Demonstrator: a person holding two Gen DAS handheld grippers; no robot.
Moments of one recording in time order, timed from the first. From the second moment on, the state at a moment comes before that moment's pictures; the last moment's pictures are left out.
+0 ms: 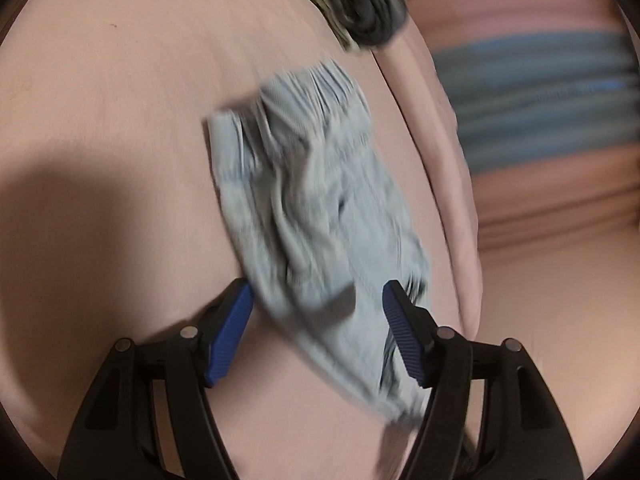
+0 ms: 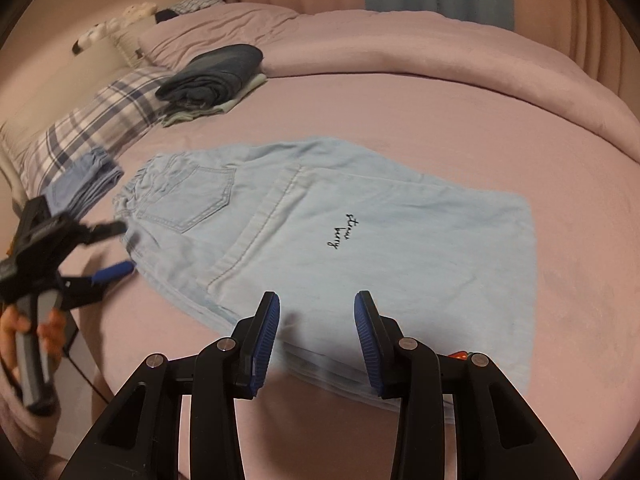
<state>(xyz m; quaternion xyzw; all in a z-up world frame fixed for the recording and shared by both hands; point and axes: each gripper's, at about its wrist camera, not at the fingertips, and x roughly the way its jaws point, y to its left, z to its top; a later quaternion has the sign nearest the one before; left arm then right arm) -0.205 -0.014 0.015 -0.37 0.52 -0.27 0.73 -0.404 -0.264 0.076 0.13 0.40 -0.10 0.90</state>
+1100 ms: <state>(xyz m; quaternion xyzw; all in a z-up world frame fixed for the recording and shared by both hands) -0.194 -0.040 0.075 -0.21 0.43 -0.34 0.81 -0.256 -0.242 0.058 0.20 0.50 -0.02 0.84</state>
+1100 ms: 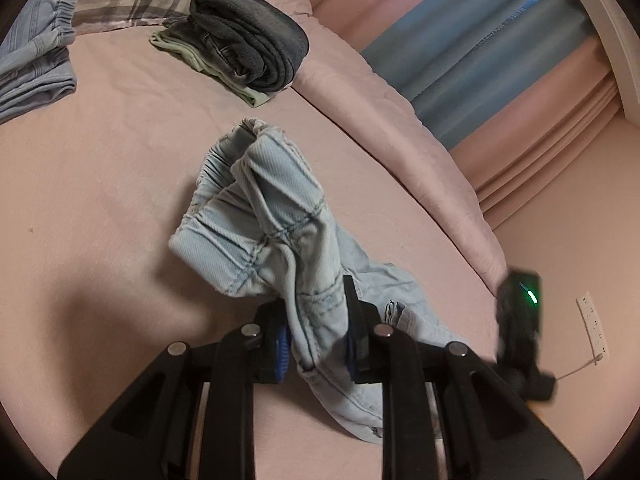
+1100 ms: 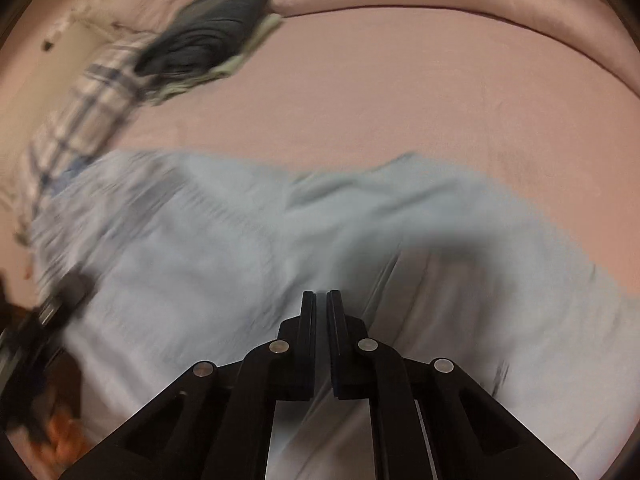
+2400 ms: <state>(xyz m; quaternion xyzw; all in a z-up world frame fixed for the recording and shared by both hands) -0.319 -0.255 0.069 0.16 0.41 -0.54 0.72 -0.508 -0.365 -0.009 0.71 0.15 0.08 0.69</state>
